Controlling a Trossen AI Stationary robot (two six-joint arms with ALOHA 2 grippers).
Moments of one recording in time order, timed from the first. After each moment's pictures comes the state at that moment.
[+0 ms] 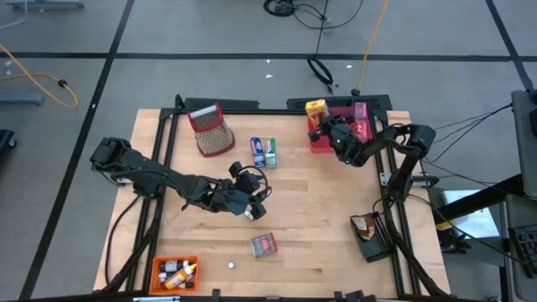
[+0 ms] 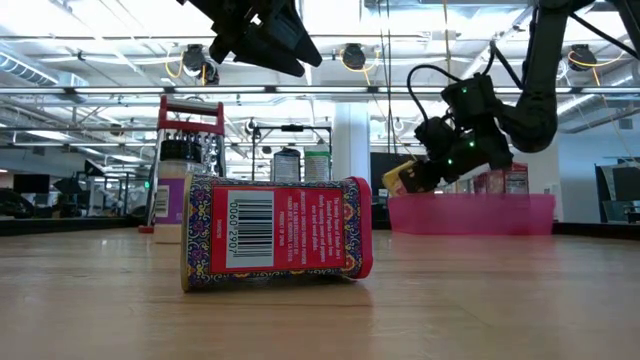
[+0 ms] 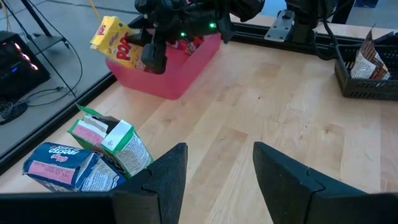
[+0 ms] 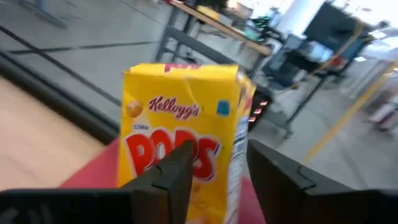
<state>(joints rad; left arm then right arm) -0.31 1.57 1.09 -0.14 -0.73 -0.38 -0.56 1.78 0.44 1.17 0.72 -0.31</state>
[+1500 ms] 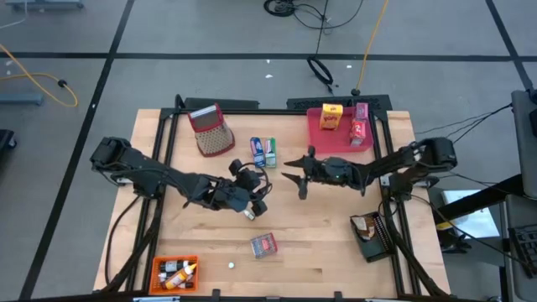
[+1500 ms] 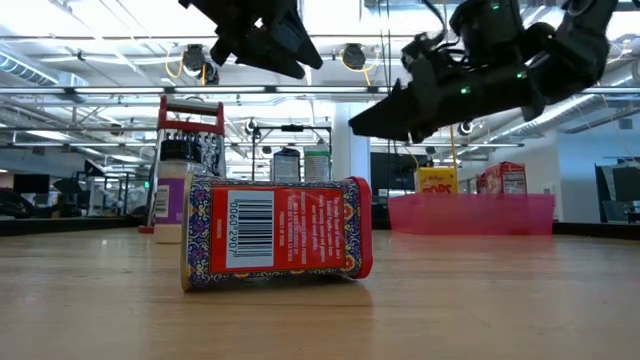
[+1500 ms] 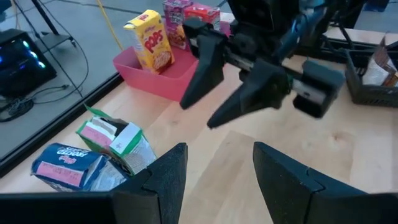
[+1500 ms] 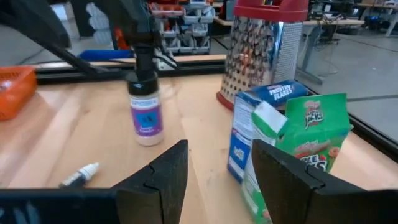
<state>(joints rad) -0.29 1.57 1.09 -0.13 -0.73 -0.38 -0.03 1.56 0.49 0.92 0.19 0.02</state>
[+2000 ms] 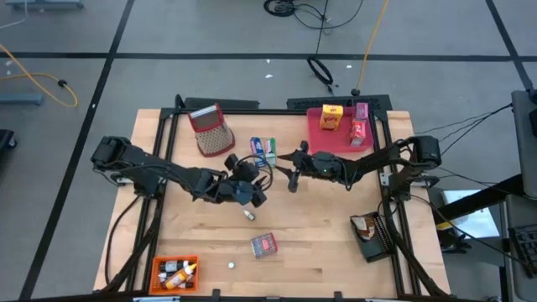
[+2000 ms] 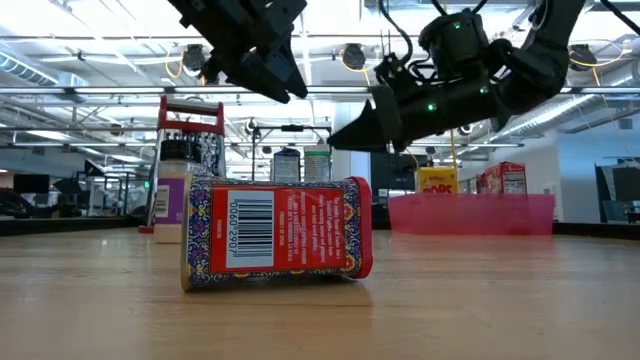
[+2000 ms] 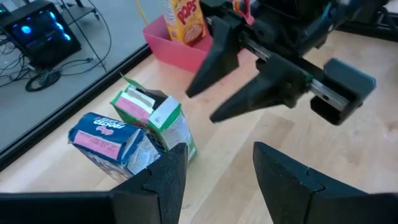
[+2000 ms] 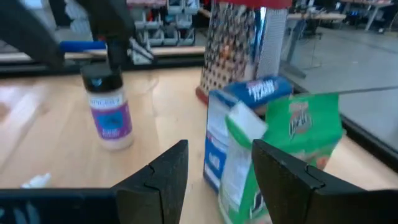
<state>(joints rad) -0.23 1.57 1.09 -0.27 -0.73 -0.48 -0.10 1.69 0.60 0.92 0.18 -0.01</state>
